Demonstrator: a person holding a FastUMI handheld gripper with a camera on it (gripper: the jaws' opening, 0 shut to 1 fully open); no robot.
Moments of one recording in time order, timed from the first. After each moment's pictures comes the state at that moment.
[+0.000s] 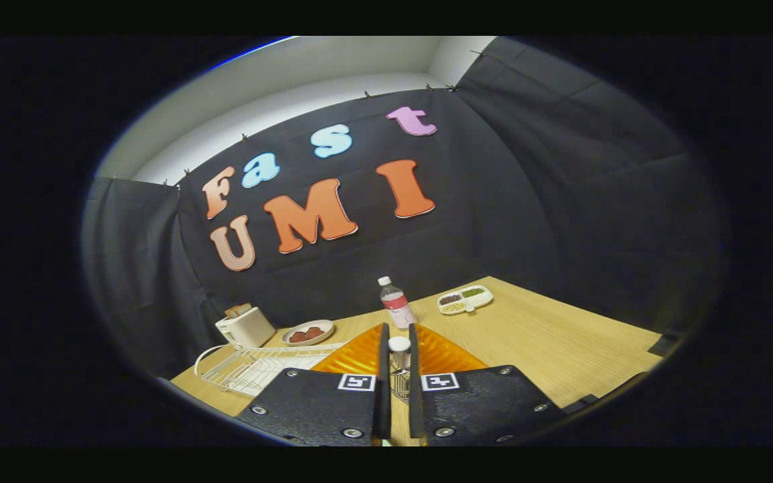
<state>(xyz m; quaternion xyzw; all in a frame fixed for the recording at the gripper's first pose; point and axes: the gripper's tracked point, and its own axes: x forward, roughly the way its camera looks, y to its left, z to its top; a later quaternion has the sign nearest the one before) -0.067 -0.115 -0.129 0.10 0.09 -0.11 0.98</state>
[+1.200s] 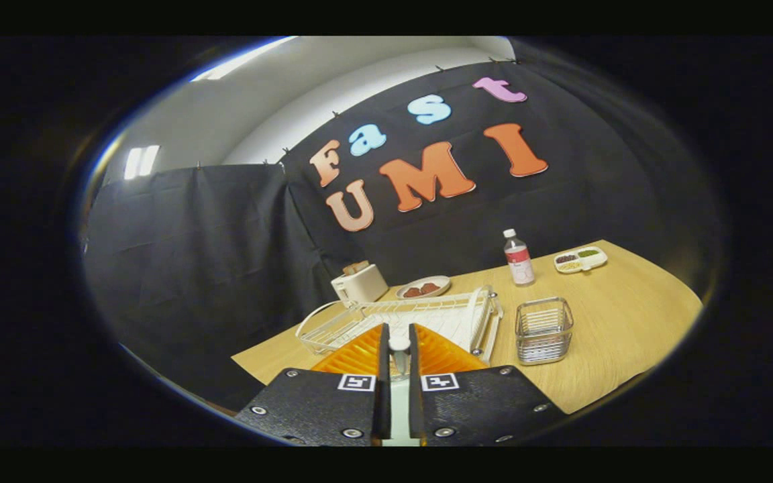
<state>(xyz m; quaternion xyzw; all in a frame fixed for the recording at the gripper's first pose) -0.121 0.020 -0.177 0.14 0.18 0.14 0.96</state>
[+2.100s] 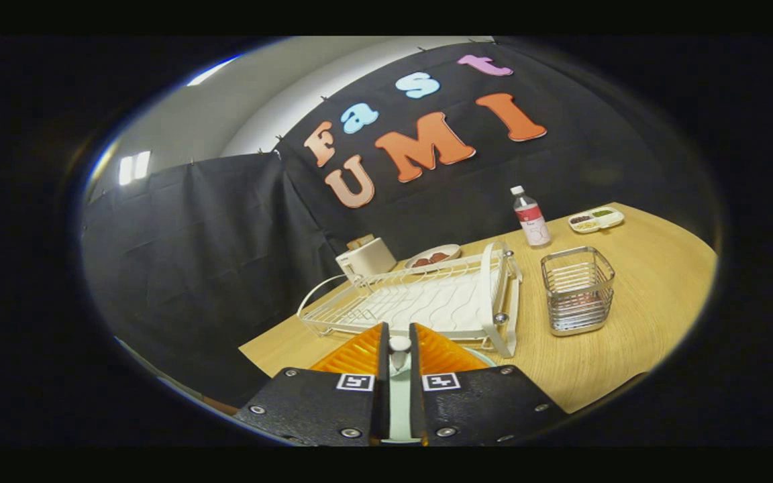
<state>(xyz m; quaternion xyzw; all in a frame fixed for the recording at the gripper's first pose) -0.122 0.038 -0.245 0.17 0.24 0.16 0.94</state>
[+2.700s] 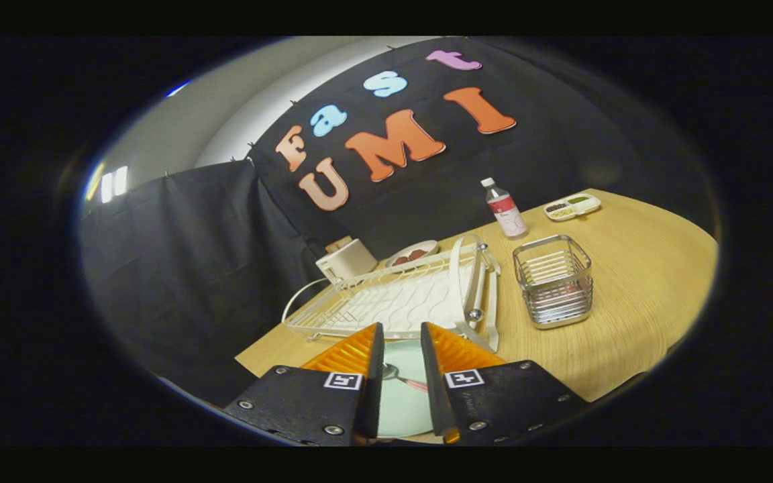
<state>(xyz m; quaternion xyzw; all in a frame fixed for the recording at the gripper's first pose) -0.107 0.012 -0.229 0.20 0.22 0.11 0.95</state>
